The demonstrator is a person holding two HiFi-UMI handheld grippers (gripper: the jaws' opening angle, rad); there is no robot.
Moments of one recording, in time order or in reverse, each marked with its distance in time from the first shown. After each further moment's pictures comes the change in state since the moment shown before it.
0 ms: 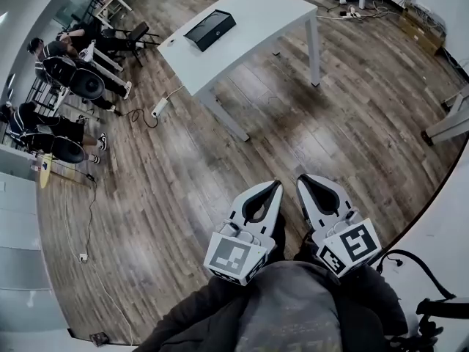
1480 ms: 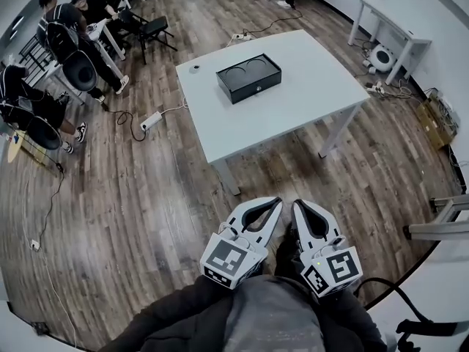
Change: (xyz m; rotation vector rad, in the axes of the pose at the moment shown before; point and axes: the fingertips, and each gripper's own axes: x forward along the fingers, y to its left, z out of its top) left arm 0.149 0.285 0.043 -0.077 -0.082 0.006; right arm 0.310 -0.079 0.041 -0.115 0.088 0.024
